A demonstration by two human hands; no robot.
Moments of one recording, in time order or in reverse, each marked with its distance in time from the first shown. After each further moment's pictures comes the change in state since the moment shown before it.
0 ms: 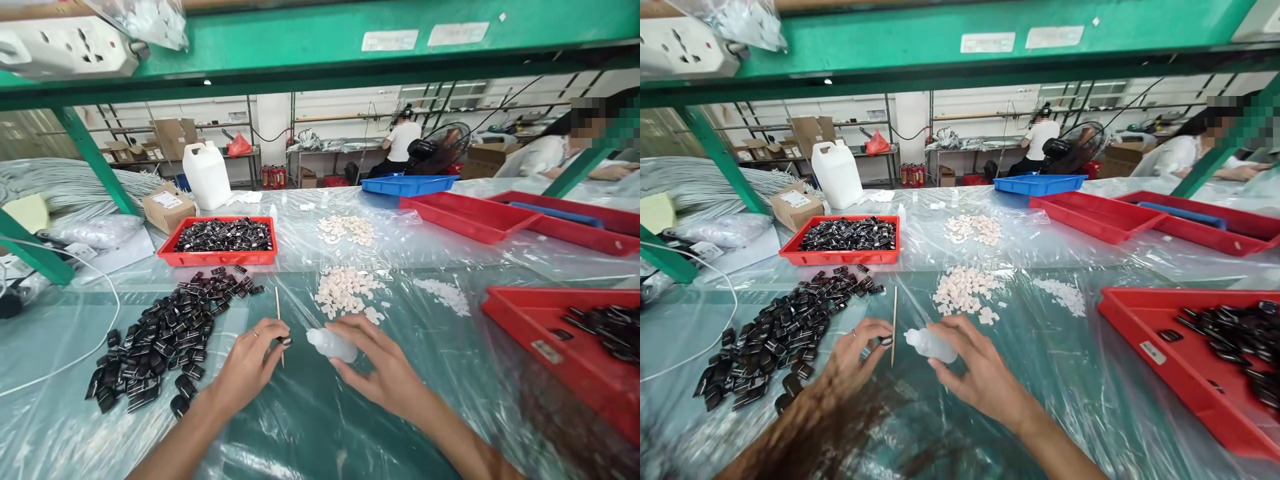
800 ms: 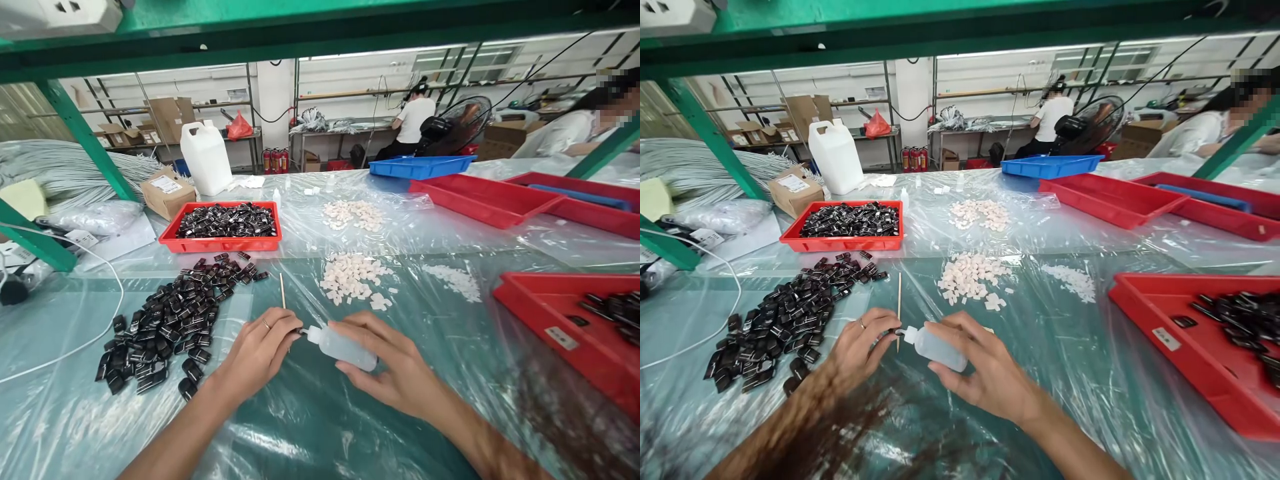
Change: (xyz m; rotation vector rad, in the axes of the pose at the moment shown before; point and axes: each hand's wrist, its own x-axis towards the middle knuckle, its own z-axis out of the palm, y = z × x) left_hand 0.009 0.017 -0.012 0.122 -0.031 0.109; right_hand 0.000 -0.018 -0.006 -0.028 -0.090 -0.104
